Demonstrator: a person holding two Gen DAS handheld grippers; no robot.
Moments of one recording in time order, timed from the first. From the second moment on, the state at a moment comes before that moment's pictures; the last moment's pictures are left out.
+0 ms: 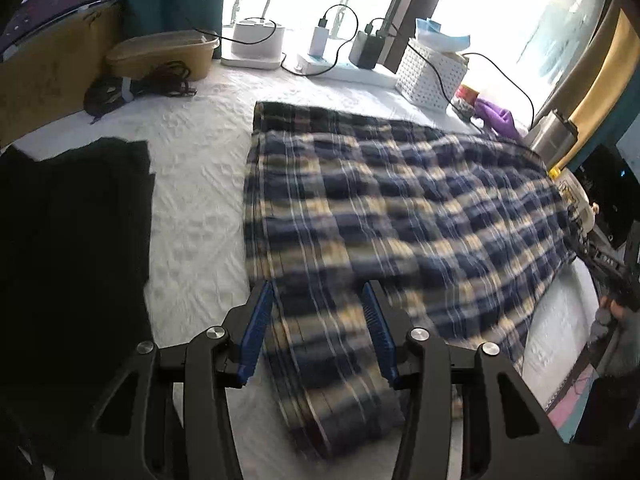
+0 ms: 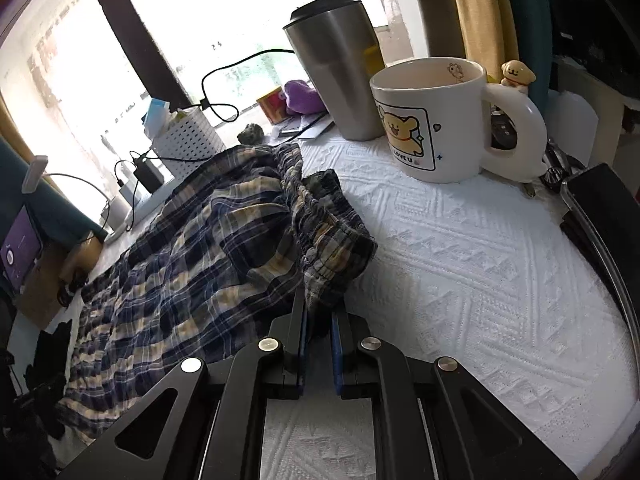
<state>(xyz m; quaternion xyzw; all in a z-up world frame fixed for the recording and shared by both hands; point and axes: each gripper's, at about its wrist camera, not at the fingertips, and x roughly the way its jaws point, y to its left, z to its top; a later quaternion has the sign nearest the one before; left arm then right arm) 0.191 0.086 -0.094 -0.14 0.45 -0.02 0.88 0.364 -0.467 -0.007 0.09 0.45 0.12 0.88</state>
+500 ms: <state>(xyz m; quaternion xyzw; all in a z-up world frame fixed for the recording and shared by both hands) 0.210 0.105 -0.107 -0.15 0.46 -0.03 0.87 0.370 -0.459 0.002 0.07 0.45 0.09 0.88</state>
